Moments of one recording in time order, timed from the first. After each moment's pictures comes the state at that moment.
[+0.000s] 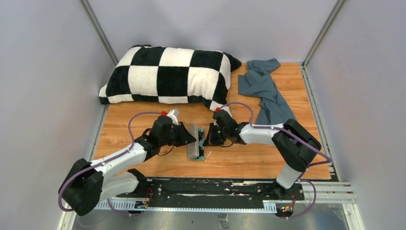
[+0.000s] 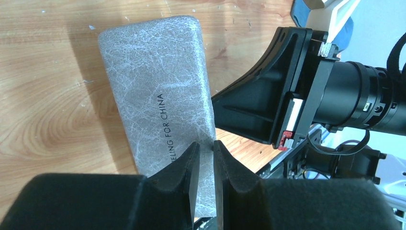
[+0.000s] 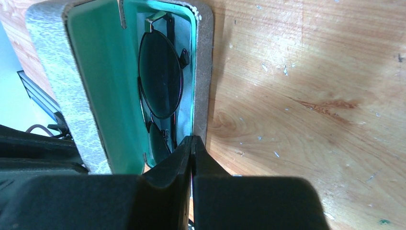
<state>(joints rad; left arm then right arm) -0.61 1.07 0.42 0.05 0.23 -0.84 0.82 1.67 0.81 0.02 -0.25 0.87</state>
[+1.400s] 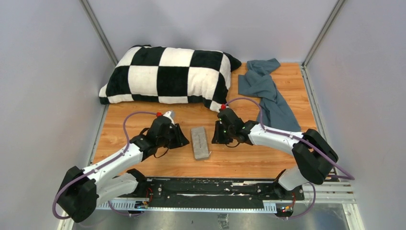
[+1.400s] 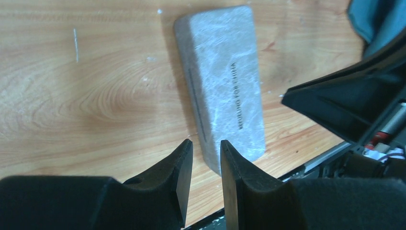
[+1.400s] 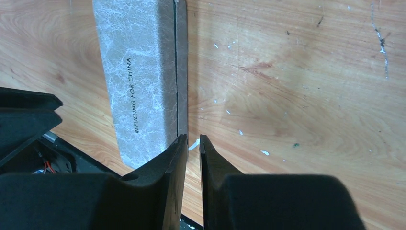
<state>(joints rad) -0.60 0.98 0.48 -0.22 0.11 -0.77 0.82 1.48 0.82 -0.23 -0.08 0.74</state>
